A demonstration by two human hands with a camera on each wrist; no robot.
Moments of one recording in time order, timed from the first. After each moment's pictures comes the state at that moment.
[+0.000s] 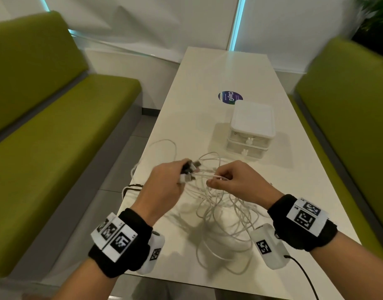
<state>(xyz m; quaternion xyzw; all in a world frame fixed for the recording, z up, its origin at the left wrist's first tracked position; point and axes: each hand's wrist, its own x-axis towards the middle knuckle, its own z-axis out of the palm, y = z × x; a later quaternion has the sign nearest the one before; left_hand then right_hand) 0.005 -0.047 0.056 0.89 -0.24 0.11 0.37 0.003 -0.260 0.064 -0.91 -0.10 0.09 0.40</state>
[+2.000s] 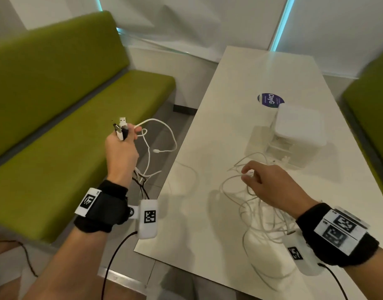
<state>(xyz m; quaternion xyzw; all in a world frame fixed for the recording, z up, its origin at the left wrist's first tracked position) 0.049 0.085 0.069 0.70 0.19 0.22 0.66 0.018 -0.237 0.047 -0.97 -0.10 0.04 0.24</state>
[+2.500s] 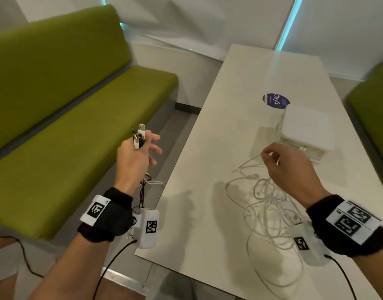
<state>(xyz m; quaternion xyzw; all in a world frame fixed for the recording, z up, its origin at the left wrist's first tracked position) 0.044 0.084 0.045 0.78 0.10 0.17 0.59 0.042 -0.242 0.065 -0.96 -0.04 -0.11 0.24</state>
